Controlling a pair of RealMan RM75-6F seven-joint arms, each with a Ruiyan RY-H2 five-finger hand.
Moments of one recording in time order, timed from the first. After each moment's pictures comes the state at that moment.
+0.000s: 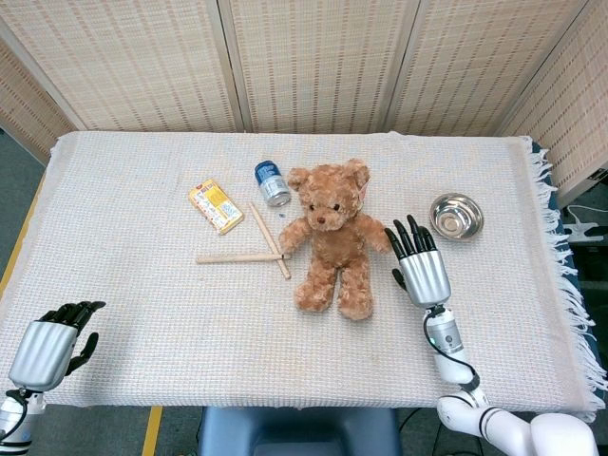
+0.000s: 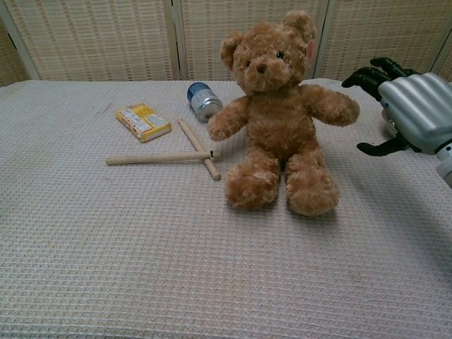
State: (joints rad) left arm -0.14 -1.20 0.00 -1.51 1.64 1.53 0.19; right arm 0.51 -1.92 0.23 -0.78 -1.56 1.42 -0.21
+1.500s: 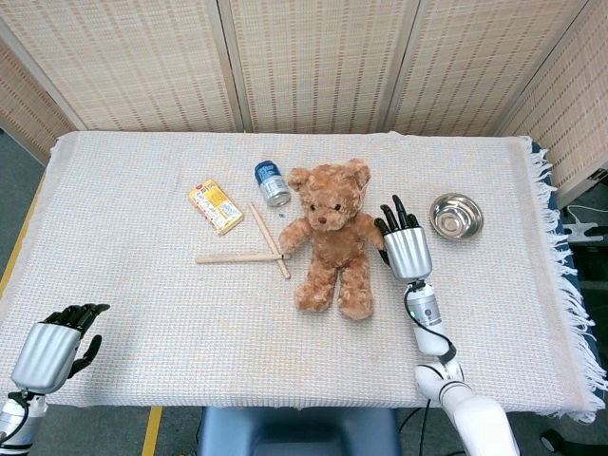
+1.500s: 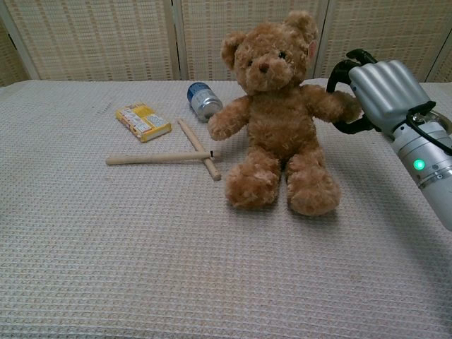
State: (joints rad) left arm -0.14 -1.20 0.01 -1.51 1.67 1.53 0.18; right arm 0.74 -2.19 0.26 -0.19 -1.44 1.39 0.06
